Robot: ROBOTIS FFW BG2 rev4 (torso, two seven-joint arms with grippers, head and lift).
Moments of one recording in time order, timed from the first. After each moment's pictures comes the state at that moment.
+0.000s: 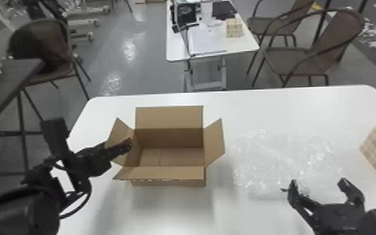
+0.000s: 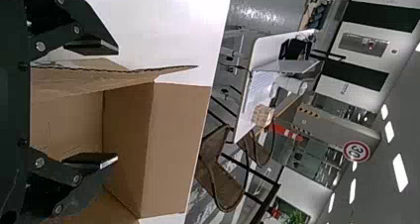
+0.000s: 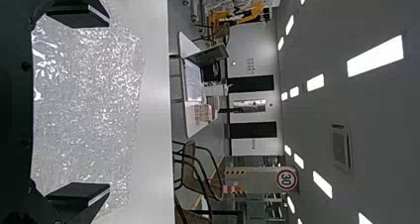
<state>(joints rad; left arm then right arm) 0.12 0.03 0.40 -2.03 0.17 0.87 -0.56 0.47 -0.03 0.06 -1.79 -0.05 -0.22 0.08</state>
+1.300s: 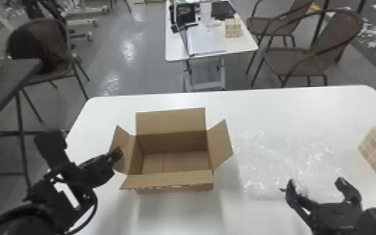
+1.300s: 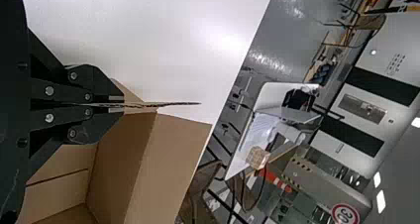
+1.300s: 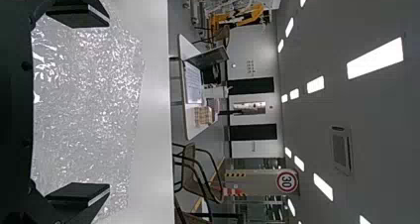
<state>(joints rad) 0.24 0.00 0.39 -2.15 0.50 0.90 -0.11 0.47 -0.04 0.07 -1.79 -0.06 -0.22 0.08</state>
